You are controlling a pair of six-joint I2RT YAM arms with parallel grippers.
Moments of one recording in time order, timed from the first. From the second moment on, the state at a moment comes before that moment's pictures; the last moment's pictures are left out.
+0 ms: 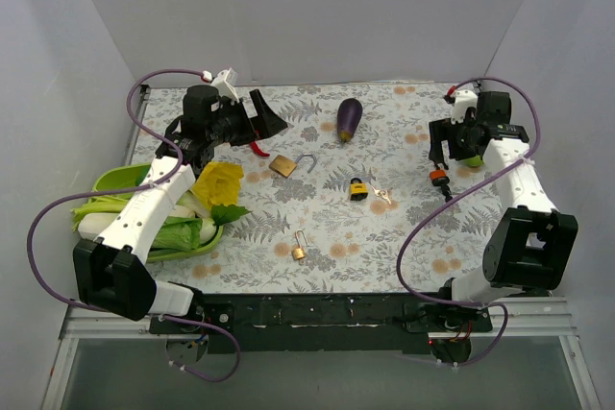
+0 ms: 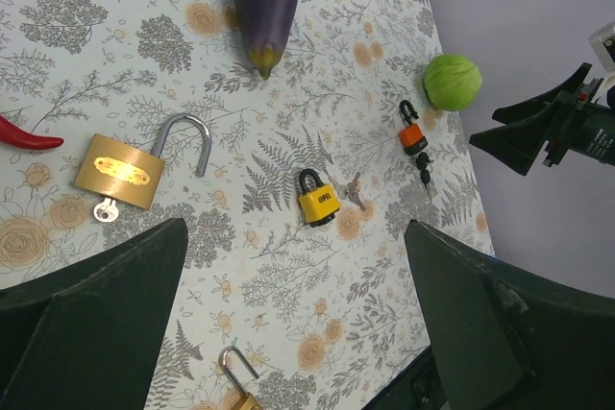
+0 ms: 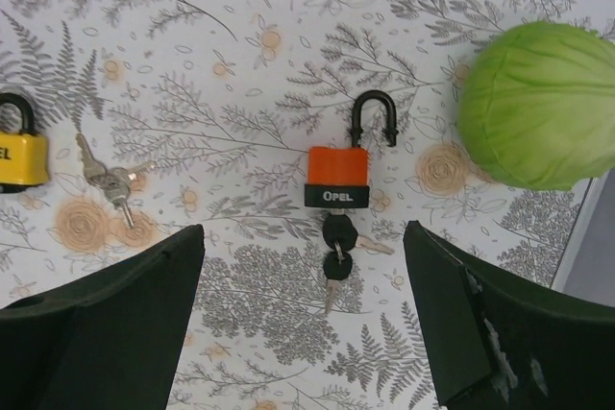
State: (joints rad) left arm -0.30 1.36 1.24 -0.29 0.35 -0.57; right arm -0.07 1.49 1.24 -0.62 -0.24 -0.27
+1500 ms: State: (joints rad) left arm -0.30 1.39 1.26 -0.28 0.46 -0.59; right arm -0.11 1.84 1.16 -0.45 -0.21 -0.43
